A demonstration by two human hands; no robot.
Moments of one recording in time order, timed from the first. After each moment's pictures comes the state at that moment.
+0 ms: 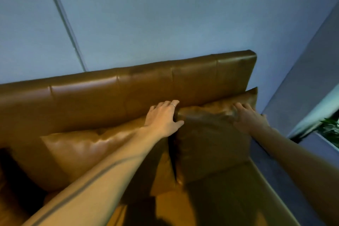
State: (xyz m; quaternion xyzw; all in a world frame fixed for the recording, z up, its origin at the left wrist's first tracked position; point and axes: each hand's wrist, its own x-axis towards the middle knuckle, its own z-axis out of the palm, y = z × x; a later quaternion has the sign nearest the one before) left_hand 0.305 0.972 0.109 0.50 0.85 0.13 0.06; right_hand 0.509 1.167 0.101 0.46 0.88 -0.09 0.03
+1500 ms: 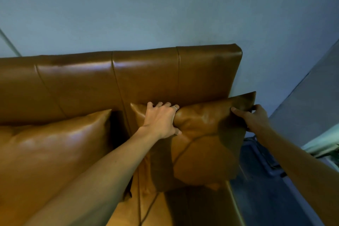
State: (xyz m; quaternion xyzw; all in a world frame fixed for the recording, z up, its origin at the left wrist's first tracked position) left_hand 0.370 1.177 0.041 0.48 0.88 0.01 0.01; right_hand 0.555 1.395 0.041 0.51 0.66 -0.51 -0.20
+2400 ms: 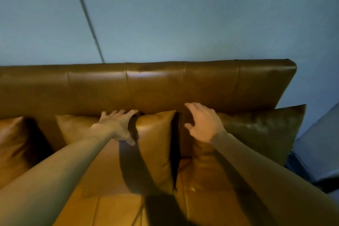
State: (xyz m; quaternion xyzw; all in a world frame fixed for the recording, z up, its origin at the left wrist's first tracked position) left_hand 0.224 0.887 0.087 0.32 0.93 -0.10 0.17; right_hand 0.396 1.130 0.087 0.12 0.98 -0.14 -0.05
